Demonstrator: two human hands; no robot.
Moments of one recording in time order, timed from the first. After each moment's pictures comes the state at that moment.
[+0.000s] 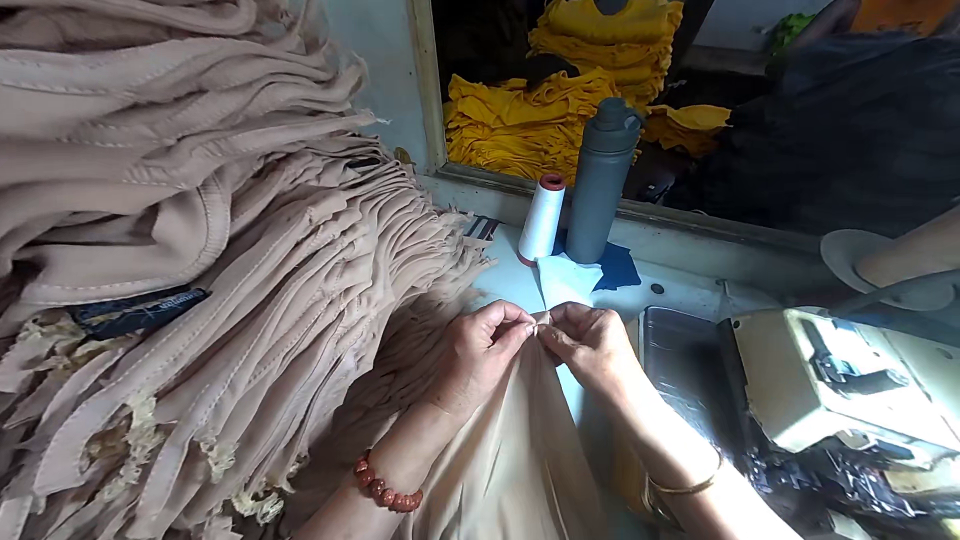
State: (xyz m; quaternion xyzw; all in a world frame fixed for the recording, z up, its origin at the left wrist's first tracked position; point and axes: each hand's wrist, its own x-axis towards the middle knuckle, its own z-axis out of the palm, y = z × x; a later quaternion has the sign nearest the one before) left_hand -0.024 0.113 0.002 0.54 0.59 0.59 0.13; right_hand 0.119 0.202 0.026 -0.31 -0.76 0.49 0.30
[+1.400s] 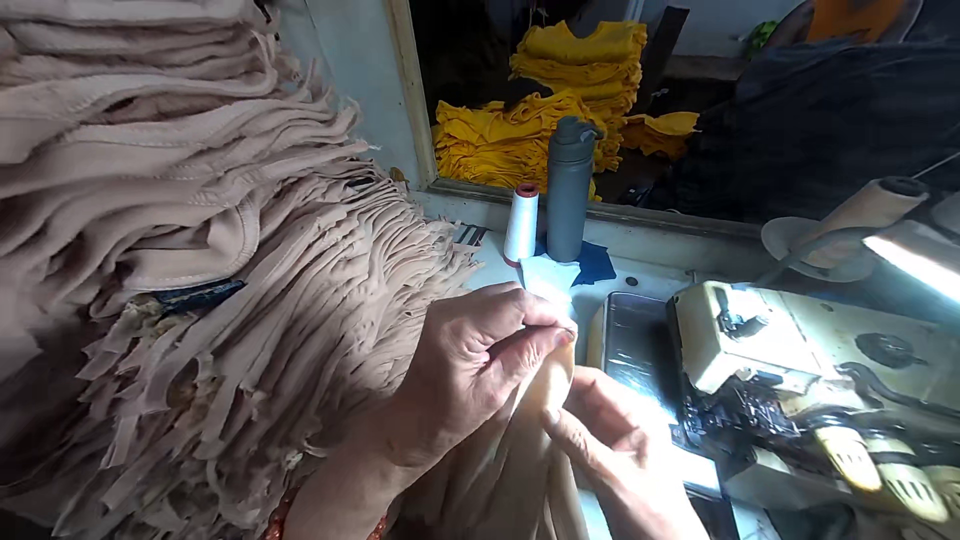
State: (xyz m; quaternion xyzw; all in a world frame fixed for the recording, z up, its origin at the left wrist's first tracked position) left_hand 0.023 0.068 0.107 0.70 0.43 0.57 0.00; right_hand 0.194 0.102 0.041 -0.20 -0.63 0.60 0.44
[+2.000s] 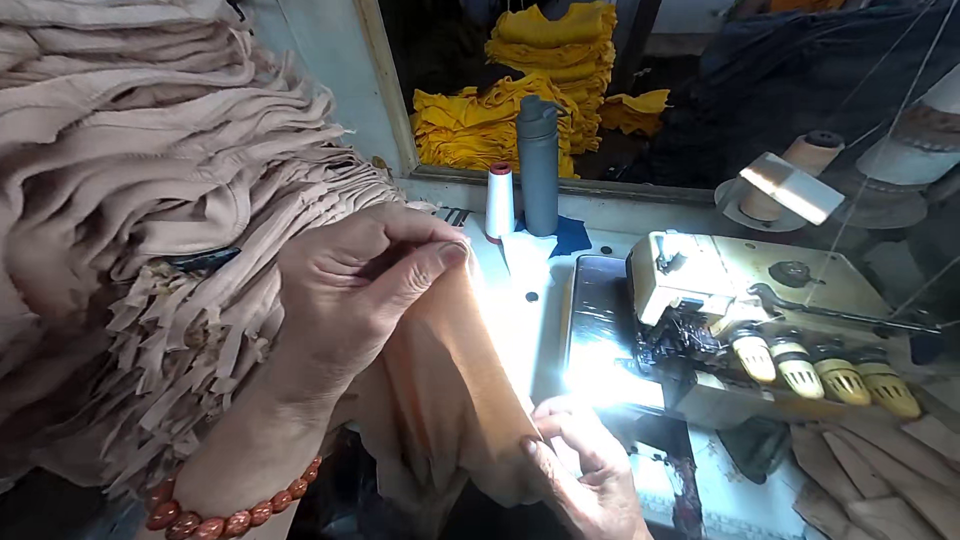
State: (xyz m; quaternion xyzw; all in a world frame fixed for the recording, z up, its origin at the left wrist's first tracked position) left_hand 0.016 0.029 0.142 0.68 0.43 0.59 -0.01; right_hand 0.243 0.048 -0.021 -0.21 -0.70 0.49 0.48
